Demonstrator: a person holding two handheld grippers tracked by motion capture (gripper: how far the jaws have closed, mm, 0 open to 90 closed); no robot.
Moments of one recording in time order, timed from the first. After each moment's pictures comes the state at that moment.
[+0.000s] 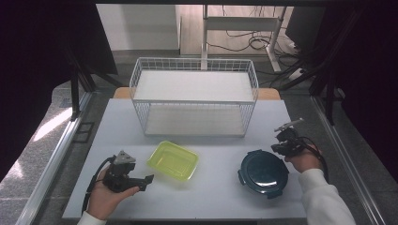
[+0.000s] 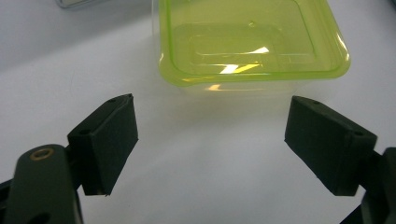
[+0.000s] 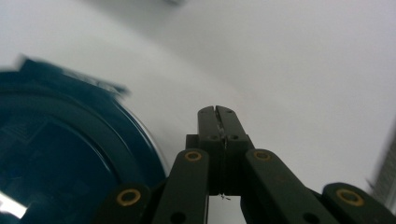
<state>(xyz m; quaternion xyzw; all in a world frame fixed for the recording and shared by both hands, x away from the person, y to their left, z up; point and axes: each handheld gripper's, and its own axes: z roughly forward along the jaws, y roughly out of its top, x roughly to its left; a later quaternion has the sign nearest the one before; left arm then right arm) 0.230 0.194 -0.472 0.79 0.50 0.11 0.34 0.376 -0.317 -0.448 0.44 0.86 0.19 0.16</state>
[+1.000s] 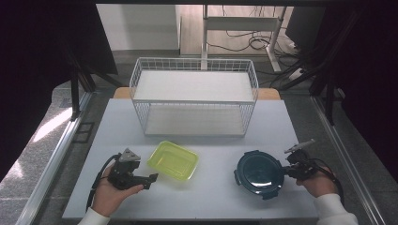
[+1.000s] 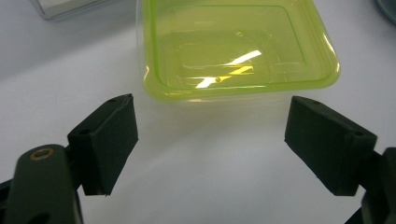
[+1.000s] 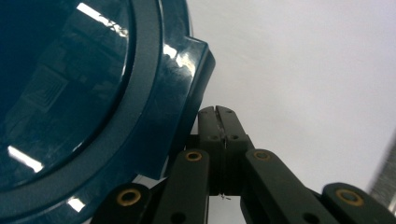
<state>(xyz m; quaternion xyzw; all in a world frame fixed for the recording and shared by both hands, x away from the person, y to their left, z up) 0.237 0.184 -0.470 0.80 0.49 0.11 0.34 0.320 -0.338 -0.467 0.44 0.87 0.17 0.11</state>
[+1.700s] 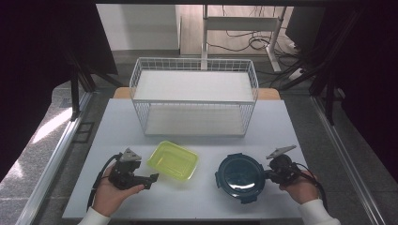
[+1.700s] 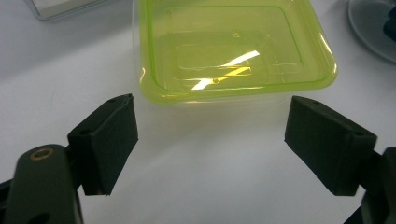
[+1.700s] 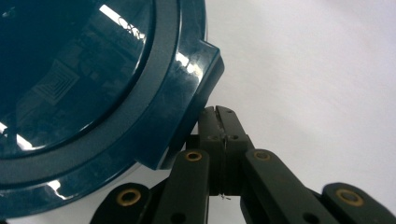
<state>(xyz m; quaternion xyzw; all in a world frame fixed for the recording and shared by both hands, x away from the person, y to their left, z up) 0.238 0.183 -0.471 0.80 0.48 0.11 0.34 0.300 -0.285 -0.469 0.40 0.89 0.19 0.11</state>
